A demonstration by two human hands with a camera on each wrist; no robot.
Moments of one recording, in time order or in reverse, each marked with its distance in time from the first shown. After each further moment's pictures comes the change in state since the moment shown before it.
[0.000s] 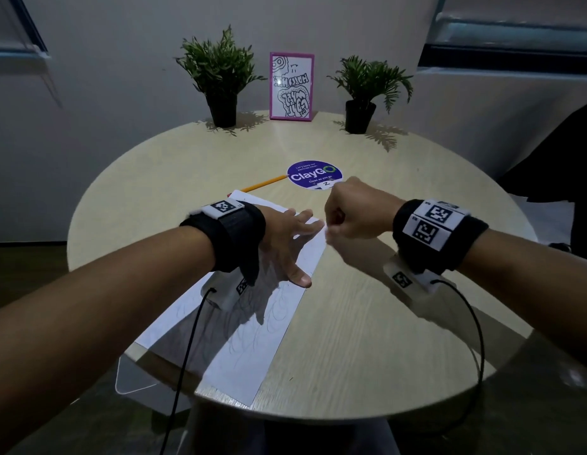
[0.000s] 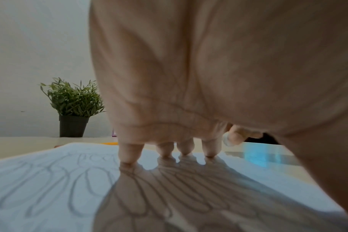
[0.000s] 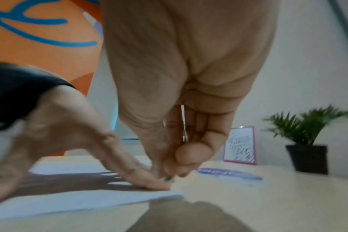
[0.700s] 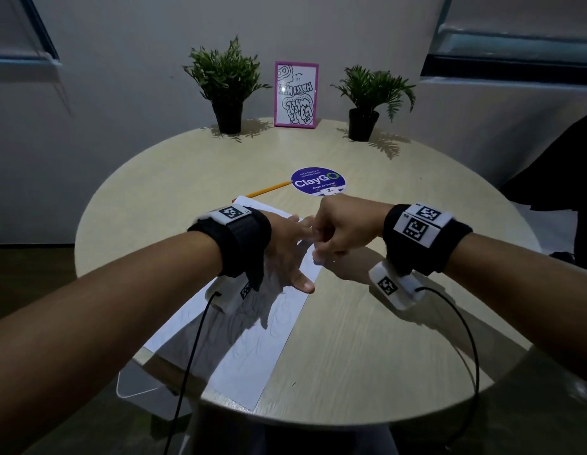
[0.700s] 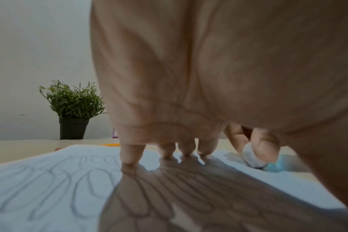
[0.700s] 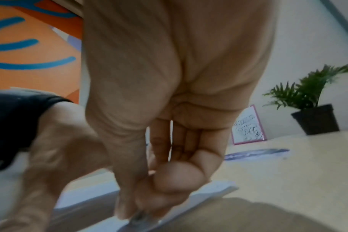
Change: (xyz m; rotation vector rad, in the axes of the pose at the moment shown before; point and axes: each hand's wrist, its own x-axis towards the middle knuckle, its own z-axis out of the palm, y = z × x) left_hand -0.007 0.003 -0.002 -0.065 -0.005 -0.023; right_hand 0.011 -0.013 -0.001 0.159 -0.216 -0.028
